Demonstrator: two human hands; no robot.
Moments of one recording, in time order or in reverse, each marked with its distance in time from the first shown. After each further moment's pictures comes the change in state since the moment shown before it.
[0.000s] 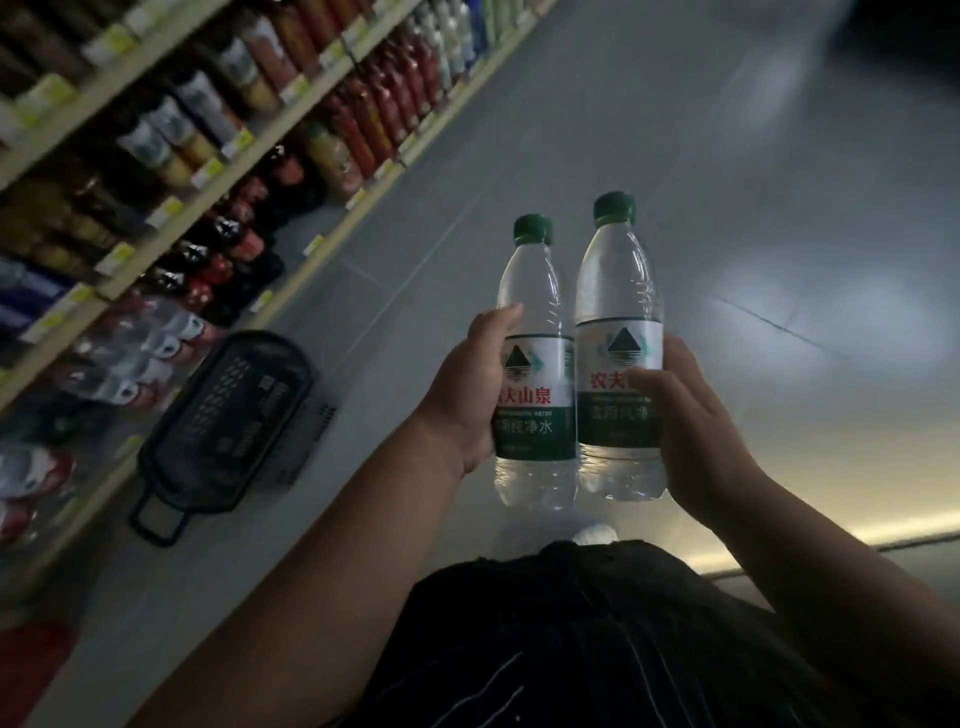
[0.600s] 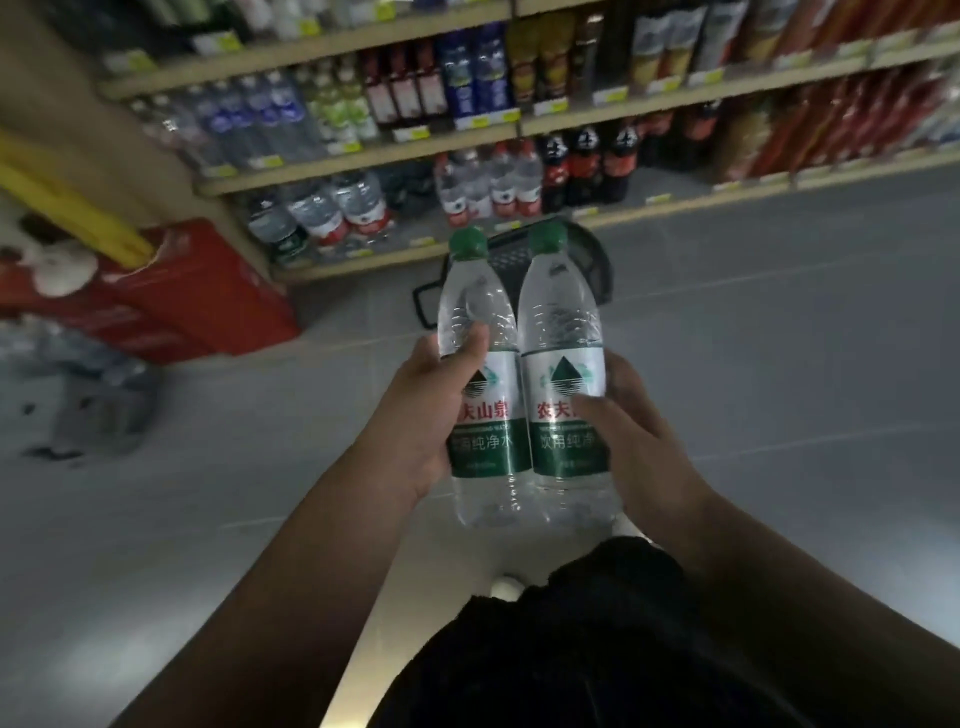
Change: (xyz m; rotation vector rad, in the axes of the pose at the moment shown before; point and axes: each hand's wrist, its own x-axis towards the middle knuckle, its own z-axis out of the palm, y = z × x) left_hand -0.350 -0.111 -0.287 -0.529 0.835 0.278; right_hand -0.142 0.052 0.378 -0.103 -0.744 0.171
